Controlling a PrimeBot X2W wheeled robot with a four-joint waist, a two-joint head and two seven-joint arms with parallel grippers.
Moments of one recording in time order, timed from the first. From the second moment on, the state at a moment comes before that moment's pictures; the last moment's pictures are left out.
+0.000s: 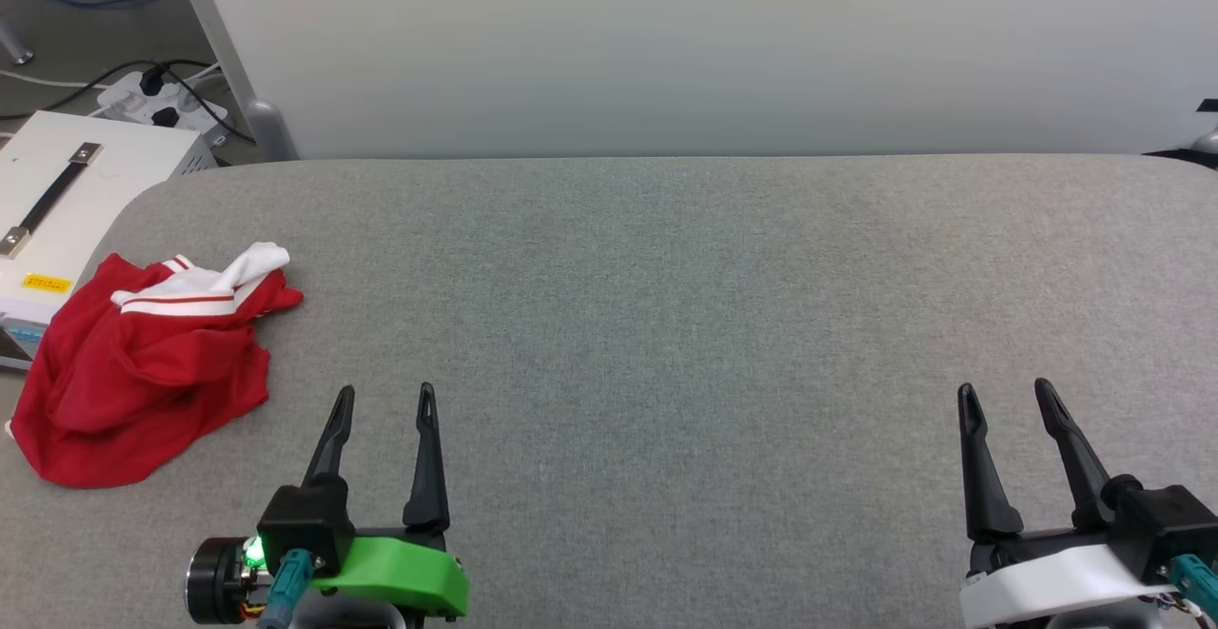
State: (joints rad) left arm 0.04 0.06 -0.08 0.05 -0.11 0.04 -0.26; right arm 0.10 -0.05 -0.01 -0.05 0.15 0.13 -0.25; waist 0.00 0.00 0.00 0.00
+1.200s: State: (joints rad) left arm 0.04 0.05 -0.05 0.07 -0.11 0.04 -0.26; right arm 0.10 -0.05 0.00 -0.02 0.11 0.13 -0.26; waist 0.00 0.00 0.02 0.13
